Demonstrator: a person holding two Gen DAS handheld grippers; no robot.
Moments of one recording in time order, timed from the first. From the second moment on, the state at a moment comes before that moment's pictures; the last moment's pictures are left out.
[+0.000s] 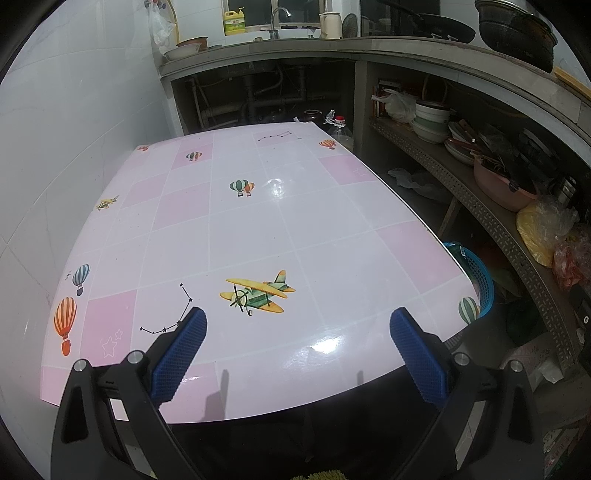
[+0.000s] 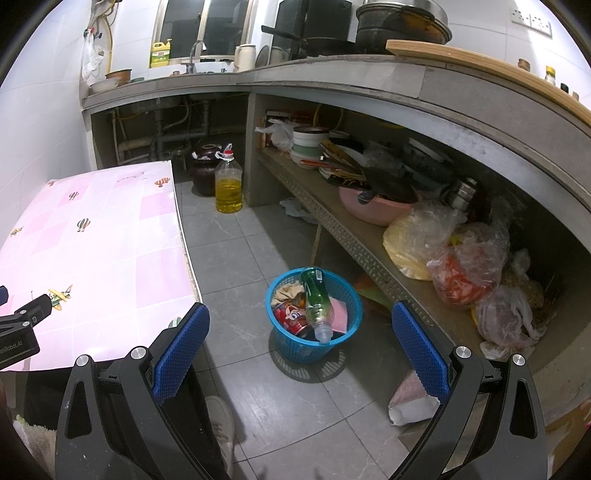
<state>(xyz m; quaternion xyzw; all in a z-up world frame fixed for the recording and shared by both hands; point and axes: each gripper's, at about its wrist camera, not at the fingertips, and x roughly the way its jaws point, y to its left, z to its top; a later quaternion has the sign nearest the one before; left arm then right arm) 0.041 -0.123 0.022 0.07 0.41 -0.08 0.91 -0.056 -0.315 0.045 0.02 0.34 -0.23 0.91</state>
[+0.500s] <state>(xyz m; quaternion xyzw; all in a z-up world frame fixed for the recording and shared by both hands) 0.041 -0.123 0.021 0.07 0.41 -0.08 0.91 -0.057 -0.317 0.045 0.02 0.34 -0.23 0.91</state>
